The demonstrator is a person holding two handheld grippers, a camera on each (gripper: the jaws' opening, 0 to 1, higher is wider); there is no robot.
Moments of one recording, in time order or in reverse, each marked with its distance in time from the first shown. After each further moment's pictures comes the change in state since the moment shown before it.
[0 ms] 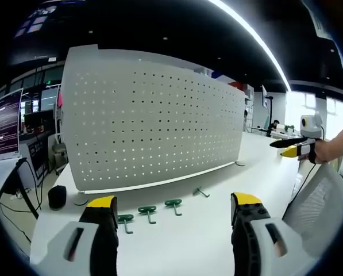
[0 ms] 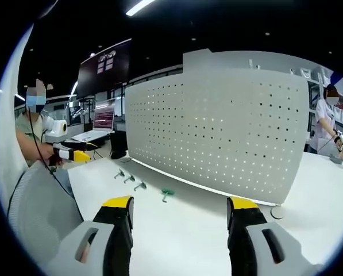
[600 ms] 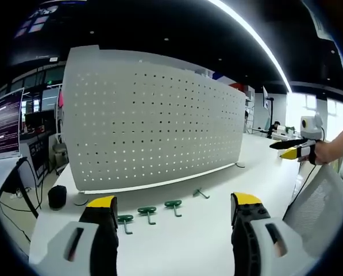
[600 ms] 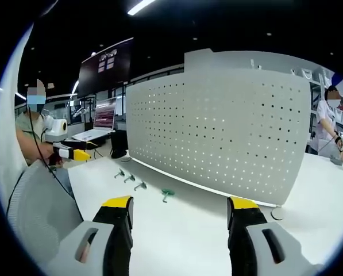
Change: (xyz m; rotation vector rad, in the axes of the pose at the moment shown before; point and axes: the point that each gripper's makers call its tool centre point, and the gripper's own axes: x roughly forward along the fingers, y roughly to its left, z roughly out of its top) left arm -0.001 -0.001 0.001 -0.007 -0.009 0.005; right arm 0.002 0.002 0.001 -0.008 0.004 0.005
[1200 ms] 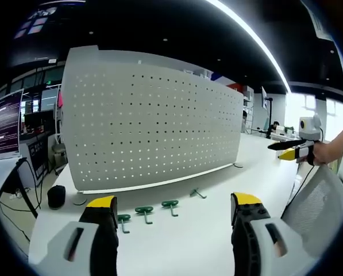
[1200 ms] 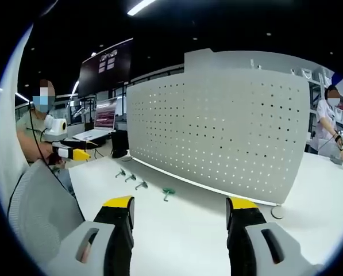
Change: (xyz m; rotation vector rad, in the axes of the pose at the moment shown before) left arm -0.003 -0.006 0.001 0.001 0.000 -0.007; right arm -0.002 0.001 -0.002 0.001 0.003 0.004
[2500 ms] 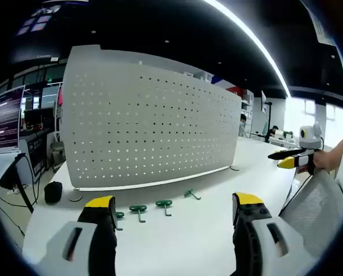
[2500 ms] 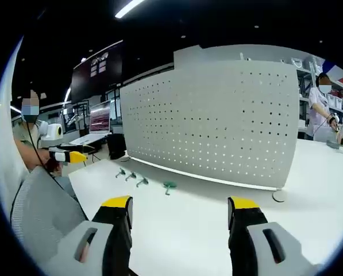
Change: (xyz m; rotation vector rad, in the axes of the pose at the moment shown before) left arm -0.004 -0.011 -0.001 -0.029 -0.017 -0.011; right arm -0.013 0.003 -0.017 0.086 0.003 -0.042
